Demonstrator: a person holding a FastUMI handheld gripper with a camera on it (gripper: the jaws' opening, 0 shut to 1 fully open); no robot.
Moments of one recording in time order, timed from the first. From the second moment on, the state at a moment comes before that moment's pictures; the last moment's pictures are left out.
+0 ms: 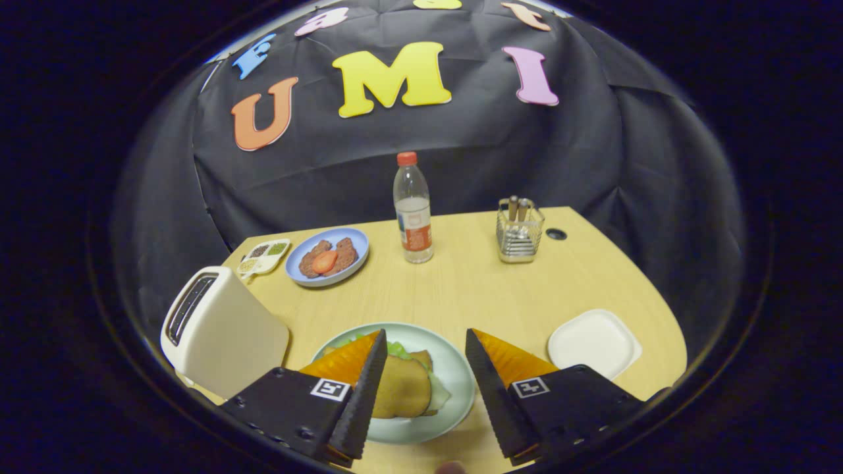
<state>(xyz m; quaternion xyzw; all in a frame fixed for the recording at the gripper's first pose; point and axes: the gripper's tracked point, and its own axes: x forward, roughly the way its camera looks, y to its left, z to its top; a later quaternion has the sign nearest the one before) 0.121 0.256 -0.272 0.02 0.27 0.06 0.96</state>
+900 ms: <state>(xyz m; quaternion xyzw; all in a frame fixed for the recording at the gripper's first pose) 0.033 0.311 -0.073 -0.02 0.05 0.04 1.00</state>
